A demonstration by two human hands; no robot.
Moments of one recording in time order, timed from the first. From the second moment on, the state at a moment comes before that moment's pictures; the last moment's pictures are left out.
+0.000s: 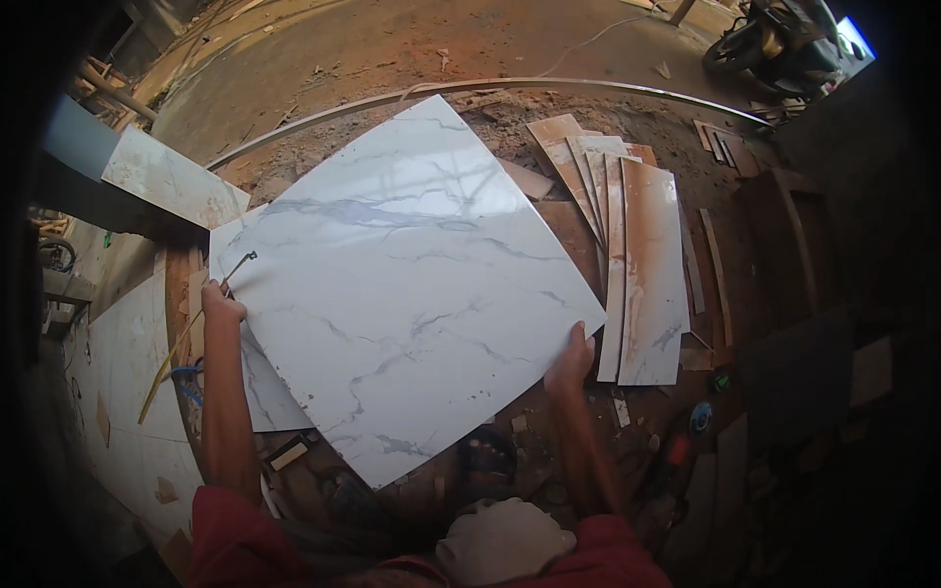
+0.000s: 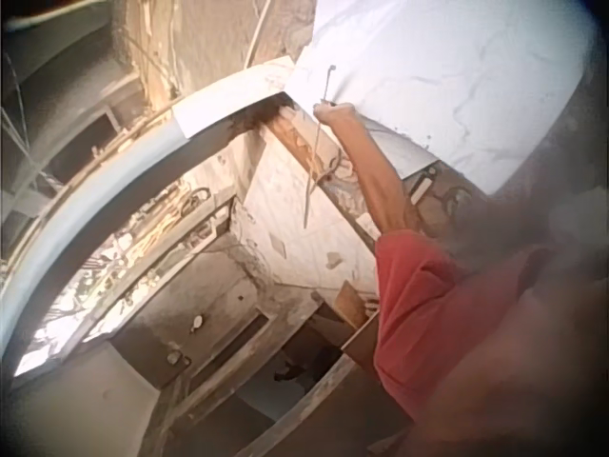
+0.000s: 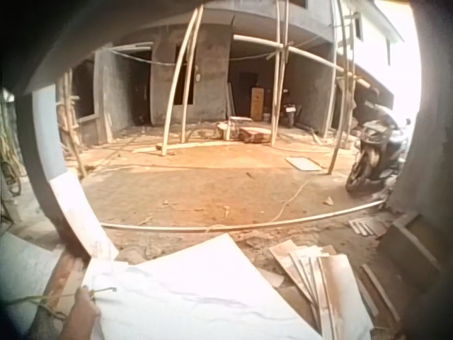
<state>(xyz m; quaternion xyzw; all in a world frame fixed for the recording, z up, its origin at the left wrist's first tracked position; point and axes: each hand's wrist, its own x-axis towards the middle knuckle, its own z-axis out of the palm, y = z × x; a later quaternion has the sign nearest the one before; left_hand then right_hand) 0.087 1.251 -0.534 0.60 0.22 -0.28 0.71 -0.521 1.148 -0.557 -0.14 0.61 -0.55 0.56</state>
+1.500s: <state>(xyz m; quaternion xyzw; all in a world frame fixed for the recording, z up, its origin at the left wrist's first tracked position) 0.074 1.165 -0.576 0.72 0.03 -0.46 0.51 -0.555 1.326 -0.574 -0.11 0.68 -0.15 0.71</state>
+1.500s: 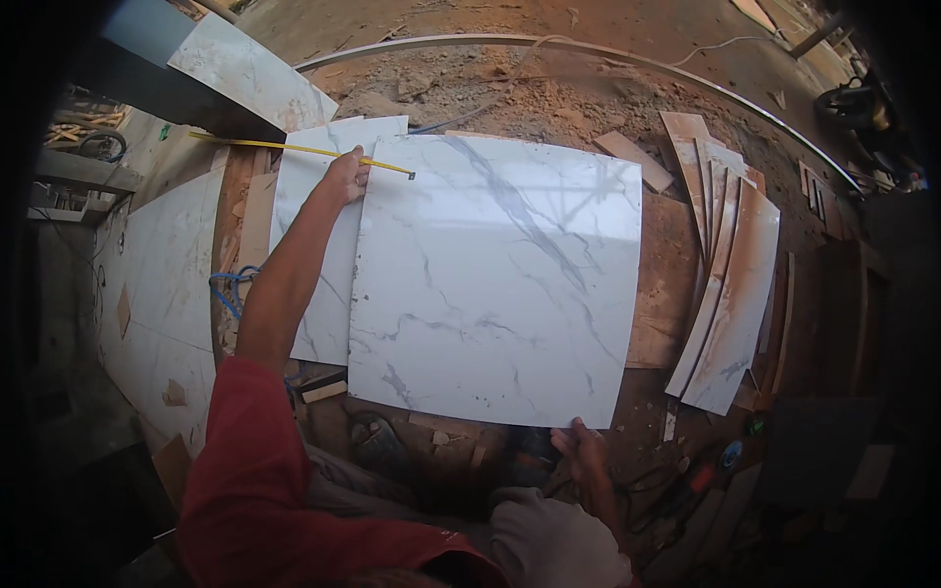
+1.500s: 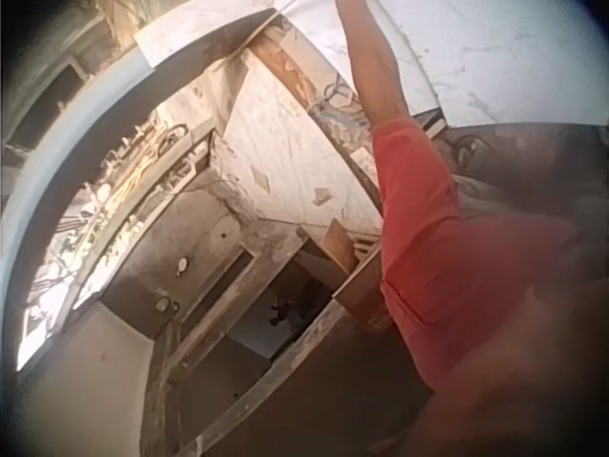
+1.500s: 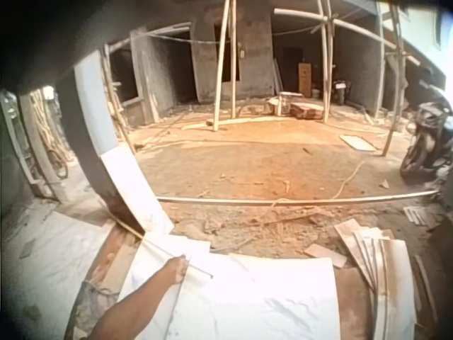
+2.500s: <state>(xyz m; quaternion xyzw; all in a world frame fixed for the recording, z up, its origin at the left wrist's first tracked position) -0.171 1.311 -0.502 0.58 0.04 -0.72 0.38 -0.376 1.246 -0.488 -0.79 0.35 -0.17 0.48</state>
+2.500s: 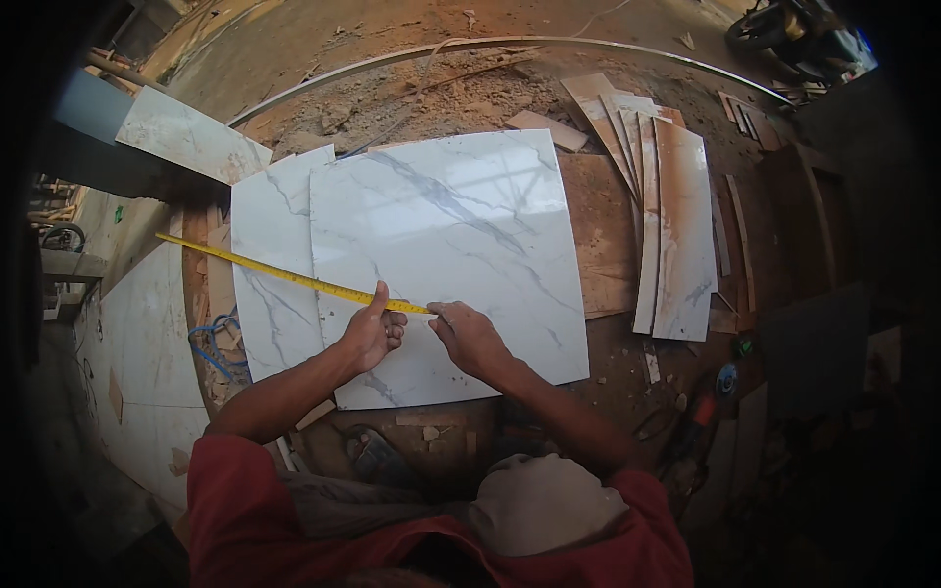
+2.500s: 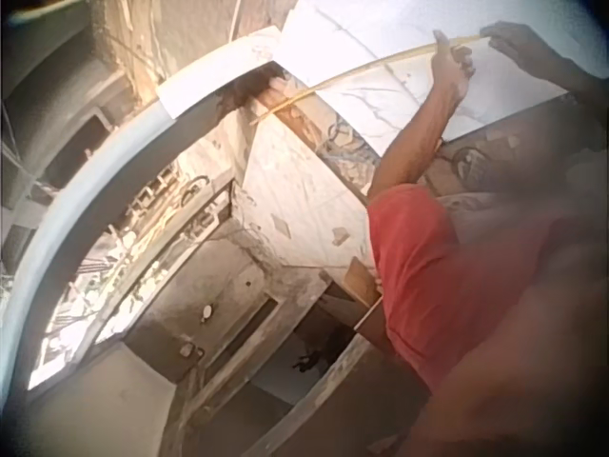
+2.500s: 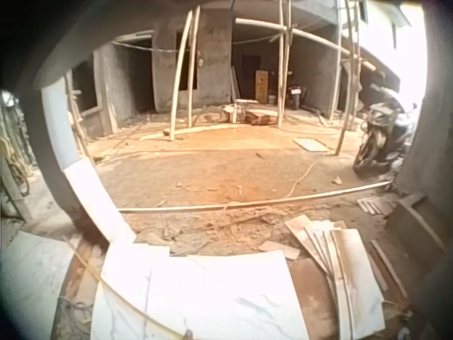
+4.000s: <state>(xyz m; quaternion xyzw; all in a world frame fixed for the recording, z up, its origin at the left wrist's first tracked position) 0.094 1.240 -0.581 0.82 -0.50 -0.25 0.14 -0.380 1.037 -0.603 -0.84 0.42 -0.32 0.15</state>
